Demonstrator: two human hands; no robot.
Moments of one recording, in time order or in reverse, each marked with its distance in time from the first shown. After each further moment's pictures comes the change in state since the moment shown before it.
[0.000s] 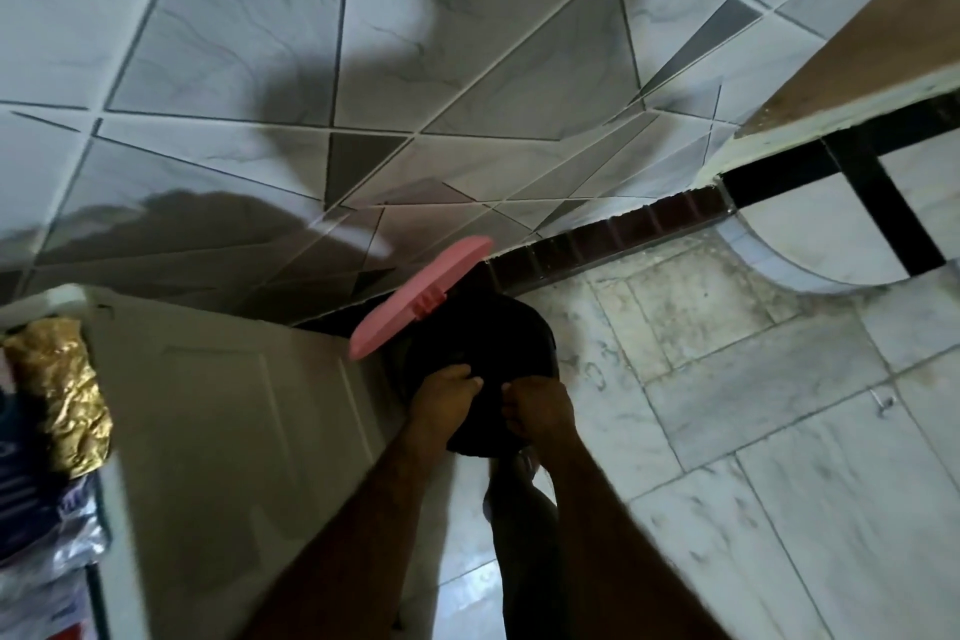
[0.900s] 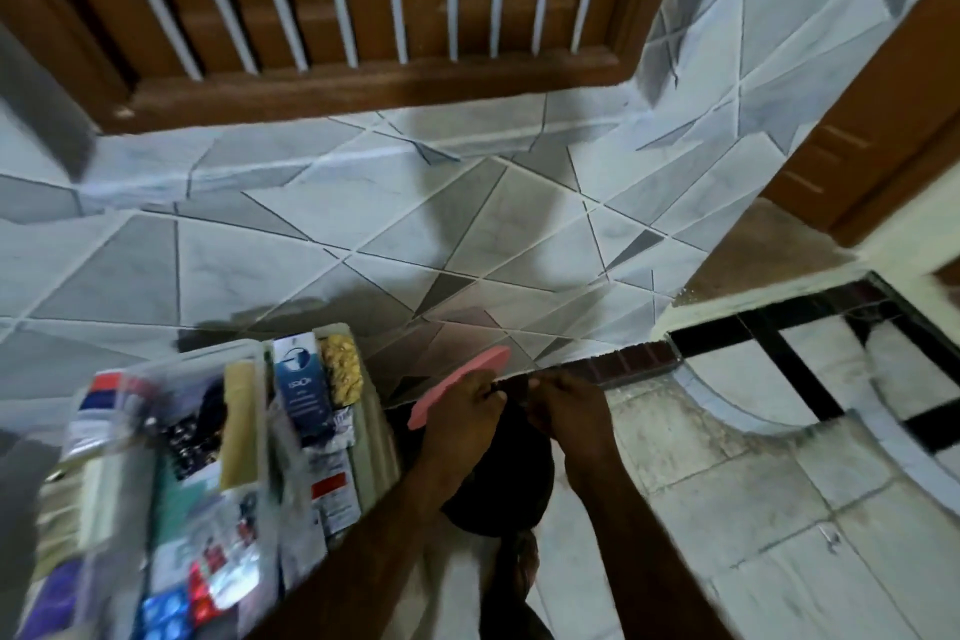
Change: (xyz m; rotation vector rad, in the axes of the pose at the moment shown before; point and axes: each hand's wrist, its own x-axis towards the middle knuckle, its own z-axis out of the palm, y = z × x) left_hand -0.306 0.053 -0.112 0.040 0.138 0.658; right_hand -0.313 -0.081 -0.007 0.092 0.130 -0.640
